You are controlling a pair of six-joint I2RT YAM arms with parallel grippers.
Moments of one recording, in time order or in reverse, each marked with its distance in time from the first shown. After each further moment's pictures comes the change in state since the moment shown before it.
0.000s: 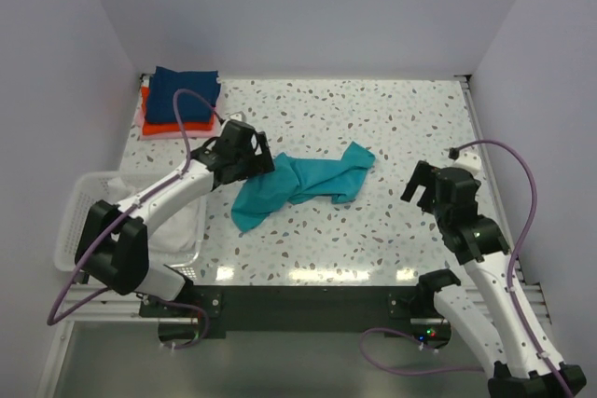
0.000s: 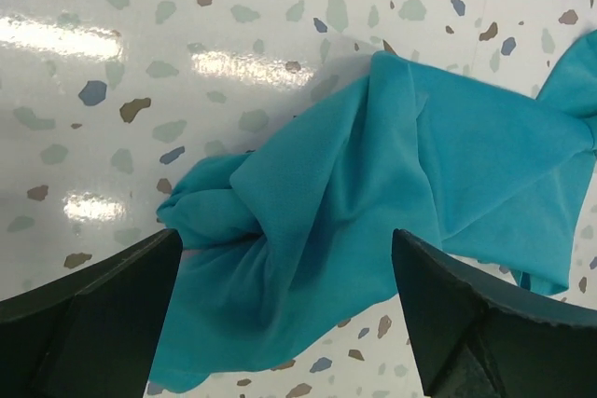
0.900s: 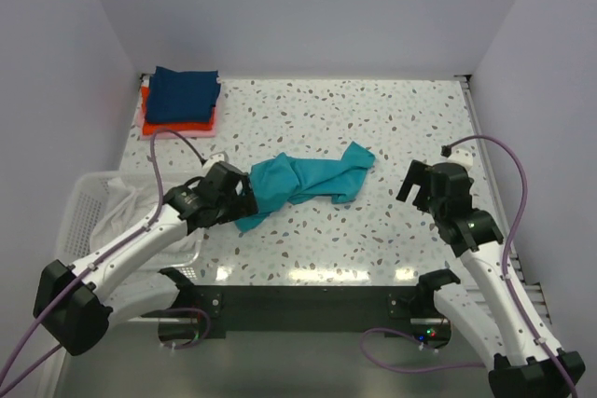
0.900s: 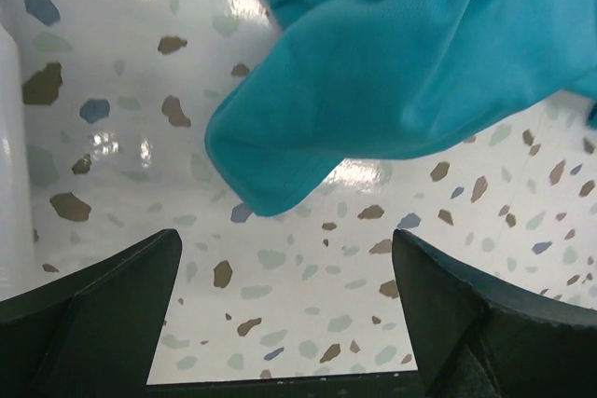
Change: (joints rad) left arm -0.108 -0.394 -0.233 -0.291 -0.097 -0.126; right arm 0.000 0.069 0.000 0.009 -0.045 -0.002
